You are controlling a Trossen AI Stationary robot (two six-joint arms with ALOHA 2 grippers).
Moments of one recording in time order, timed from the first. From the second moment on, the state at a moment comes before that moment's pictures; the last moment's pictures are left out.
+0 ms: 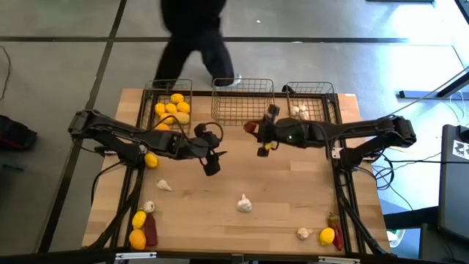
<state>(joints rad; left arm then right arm) -0.14 1.37 0.96 -0.30 -0.49 -0.27 0.02 1.37 1.10 -0.16 0.43 -0.29</state>
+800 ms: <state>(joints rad) -0.13 1.37 0.67 0.12 -0.52 -0.23 -0.48 1.50 1.26 -0.32 0.12 -0.30</state>
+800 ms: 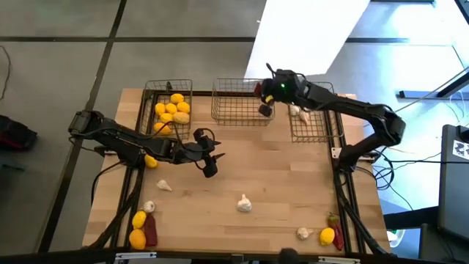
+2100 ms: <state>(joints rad) -0.13 1.37 0.67 0.11 -0.52 -0.20 -0.58 2.10 1.71 -0.69 0.03 -0.37</state>
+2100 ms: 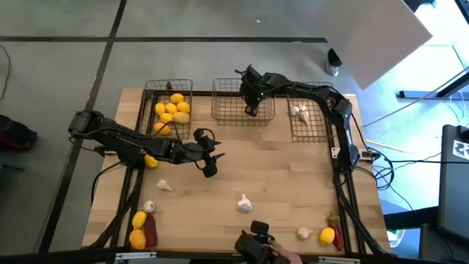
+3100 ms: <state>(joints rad) -0.13 1.37 0.67 0.12 -0.52 -0.20 -0.56 2.06 1.71 -0.72 0.03 -0.40</state>
